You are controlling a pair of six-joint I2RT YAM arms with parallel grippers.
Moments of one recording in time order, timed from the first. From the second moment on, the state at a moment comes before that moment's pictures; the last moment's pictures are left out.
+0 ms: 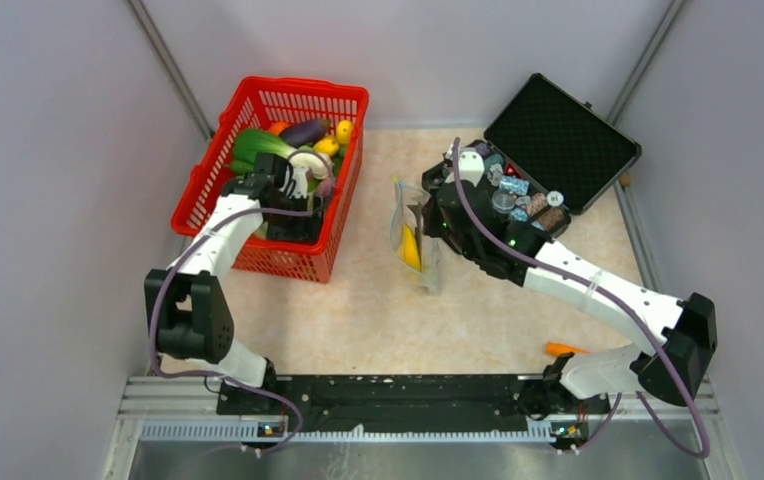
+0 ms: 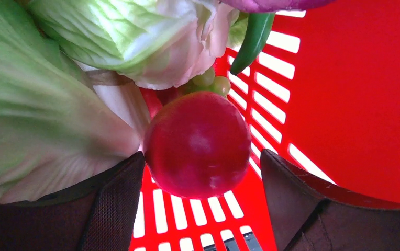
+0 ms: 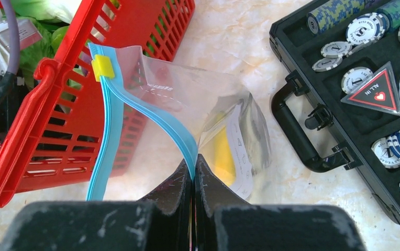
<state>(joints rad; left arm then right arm) -0.12 1.54 1.25 -0.85 0.25 -0.05 0.90 1.30 1.19 -0.34 0.49 0.56</state>
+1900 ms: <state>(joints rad) -0.13 1.16 1.18 -0.66 0.18 -0.14 0.90 1.30 1.18 -0.34 0.47 0.57</state>
